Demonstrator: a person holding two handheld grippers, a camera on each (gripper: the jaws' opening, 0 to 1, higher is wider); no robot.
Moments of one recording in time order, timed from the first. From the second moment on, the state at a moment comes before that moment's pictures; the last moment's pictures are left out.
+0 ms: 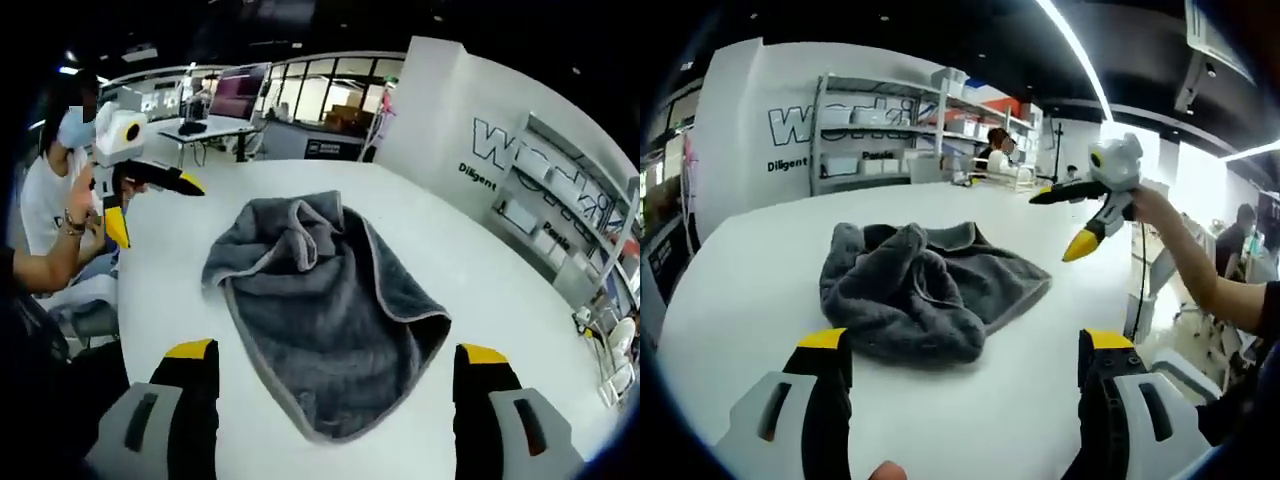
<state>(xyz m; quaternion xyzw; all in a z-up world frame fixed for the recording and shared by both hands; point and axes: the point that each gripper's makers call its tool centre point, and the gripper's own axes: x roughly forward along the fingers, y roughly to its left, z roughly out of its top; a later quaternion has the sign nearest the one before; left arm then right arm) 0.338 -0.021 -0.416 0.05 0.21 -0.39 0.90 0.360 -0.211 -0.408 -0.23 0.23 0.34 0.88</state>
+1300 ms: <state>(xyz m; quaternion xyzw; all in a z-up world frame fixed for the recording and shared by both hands) 0.455 -0.078 -0.464 0.05 0.18 -0.32 0.93 0.344 -0.205 -0.443 -0.20 0.22 0.38 0.88</state>
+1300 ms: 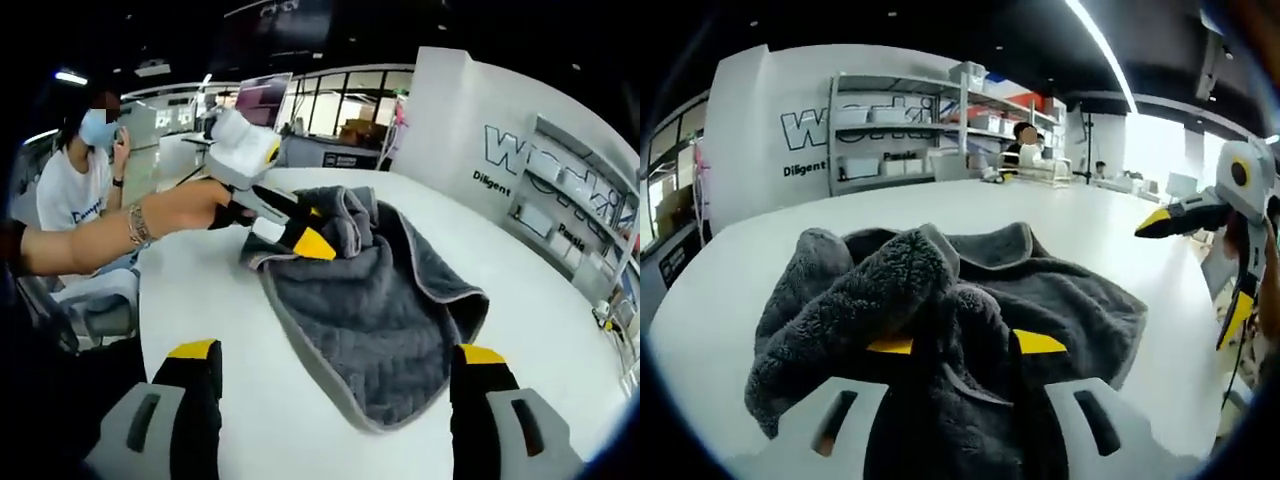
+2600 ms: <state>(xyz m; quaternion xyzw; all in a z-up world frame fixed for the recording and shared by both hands) 0.424 0.039 -0.329 -0.07 0.01 -0.29 0.95 0.351 -0.214 -0.448 -0.19 0.23 0.37 0.88</state>
